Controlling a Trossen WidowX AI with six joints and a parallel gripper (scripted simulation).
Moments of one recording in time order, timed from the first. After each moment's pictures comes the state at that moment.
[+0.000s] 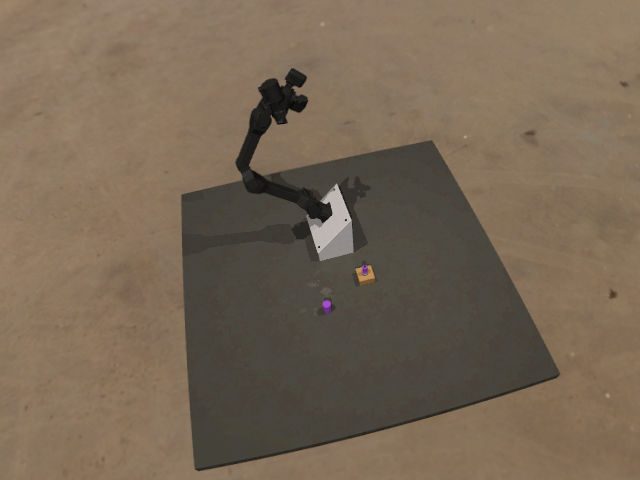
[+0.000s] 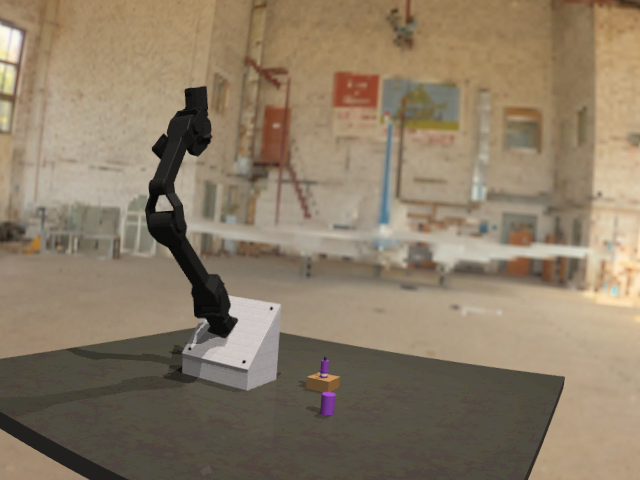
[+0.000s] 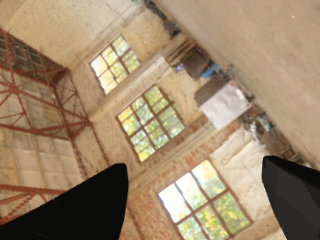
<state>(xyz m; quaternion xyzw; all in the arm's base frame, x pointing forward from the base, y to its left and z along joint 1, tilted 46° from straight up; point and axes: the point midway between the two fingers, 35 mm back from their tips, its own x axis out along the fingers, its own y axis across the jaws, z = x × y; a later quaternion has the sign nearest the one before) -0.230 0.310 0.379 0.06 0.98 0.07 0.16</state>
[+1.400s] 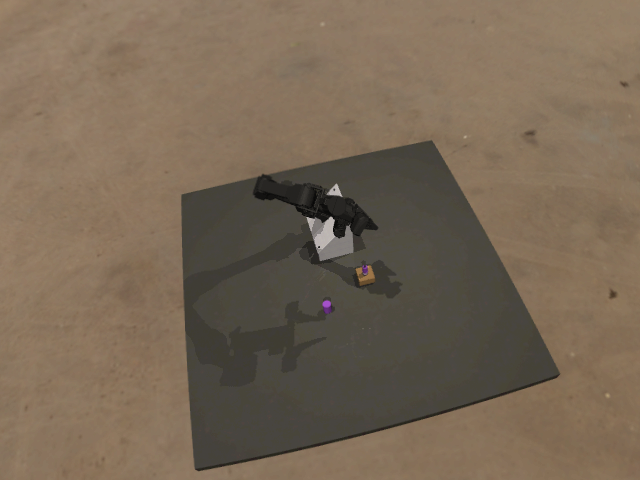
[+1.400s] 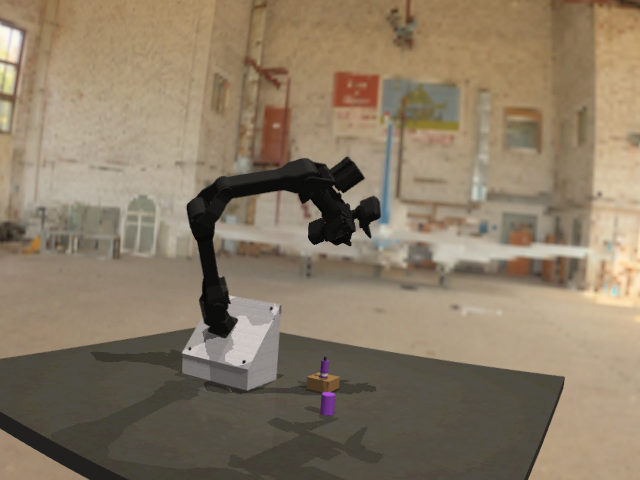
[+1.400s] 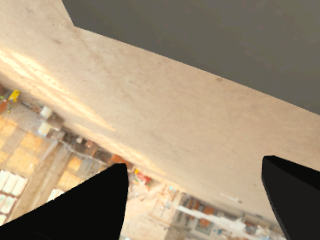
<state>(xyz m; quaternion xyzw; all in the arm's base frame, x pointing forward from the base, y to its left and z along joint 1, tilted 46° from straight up) 0.285 0.286 0.142 0.46 0.55 -0.26 0.64</state>
